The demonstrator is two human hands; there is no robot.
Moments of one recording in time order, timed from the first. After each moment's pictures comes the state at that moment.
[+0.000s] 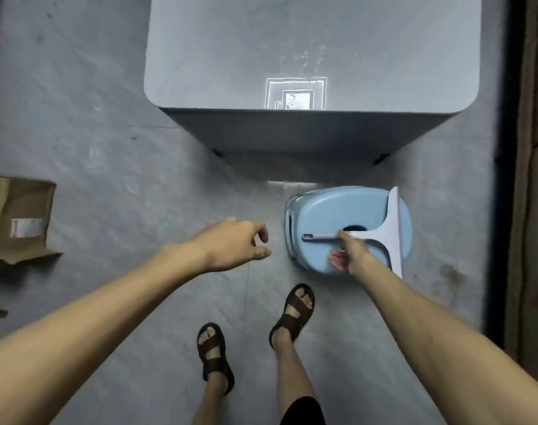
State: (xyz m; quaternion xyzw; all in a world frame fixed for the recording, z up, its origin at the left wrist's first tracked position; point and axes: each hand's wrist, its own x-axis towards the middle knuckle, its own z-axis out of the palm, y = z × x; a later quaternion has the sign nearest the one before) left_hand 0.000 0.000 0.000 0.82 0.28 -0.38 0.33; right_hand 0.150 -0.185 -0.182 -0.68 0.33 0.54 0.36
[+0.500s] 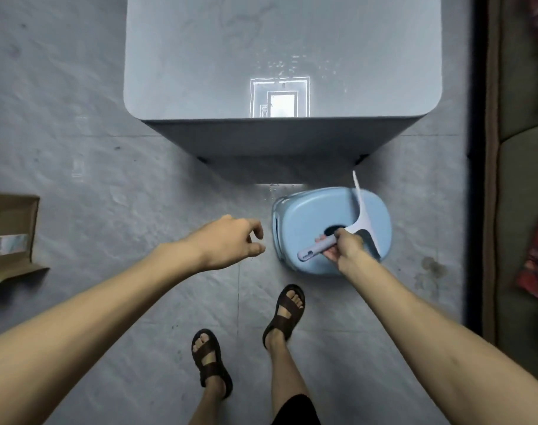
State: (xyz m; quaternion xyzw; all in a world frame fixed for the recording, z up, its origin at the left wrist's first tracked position) left_hand 0.023 -0.003 0.005 0.82 0.27 -0.38 0.33; right_hand 0.161 -0.183 -0.153 -0.64 0.37 0.47 0.49
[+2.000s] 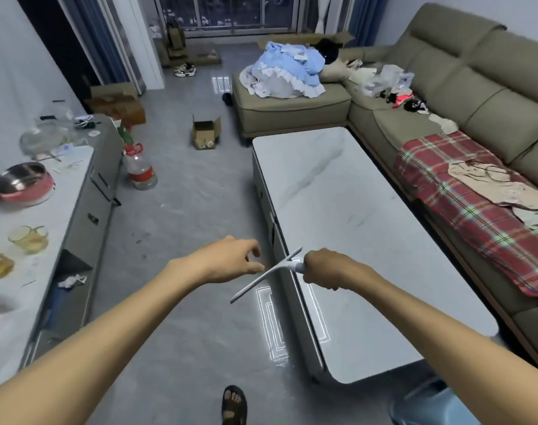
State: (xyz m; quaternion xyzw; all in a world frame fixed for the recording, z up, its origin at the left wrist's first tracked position) left_hand -0.052 0.710 0.439 0.94 0.13 -0.22 0.22; right_hand 0.053 0.530 0.438 -0.87 -0.34 0.35 -0.04
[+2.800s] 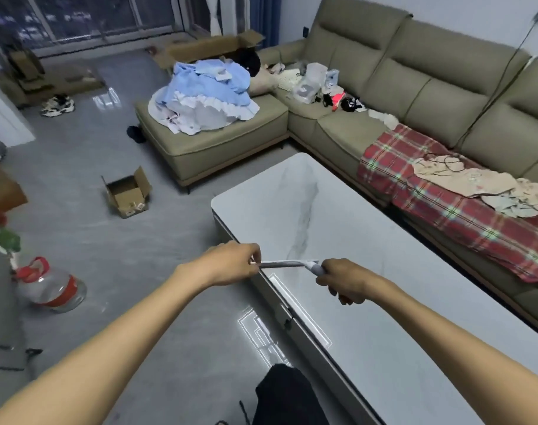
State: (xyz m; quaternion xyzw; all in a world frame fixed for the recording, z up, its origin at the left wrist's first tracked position) left_hand 0.398 1.104 0.431 0.94 -0.08 -0.27 0.18; right_hand 0.410 0.857 0.432 -0.90 -0.02 0.39 0.21
